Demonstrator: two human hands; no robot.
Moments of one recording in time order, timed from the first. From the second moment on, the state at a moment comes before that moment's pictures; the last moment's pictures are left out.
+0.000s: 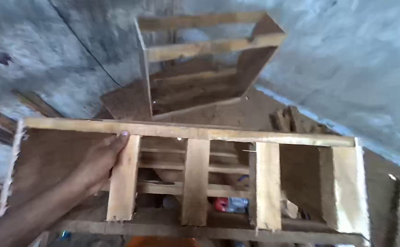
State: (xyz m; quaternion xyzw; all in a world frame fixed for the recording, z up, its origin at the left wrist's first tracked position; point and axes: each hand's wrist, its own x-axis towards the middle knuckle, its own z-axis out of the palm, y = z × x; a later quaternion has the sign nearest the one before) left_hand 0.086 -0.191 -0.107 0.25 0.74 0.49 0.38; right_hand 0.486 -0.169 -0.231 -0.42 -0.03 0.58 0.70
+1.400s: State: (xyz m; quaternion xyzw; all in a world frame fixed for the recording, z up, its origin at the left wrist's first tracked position) left_hand 0.105 -0.109 -0.369 0.37 0.71 0.55 0.26; right_hand 0.473 -0.123 -0.444 -0.81 -0.48 0.32 0.08
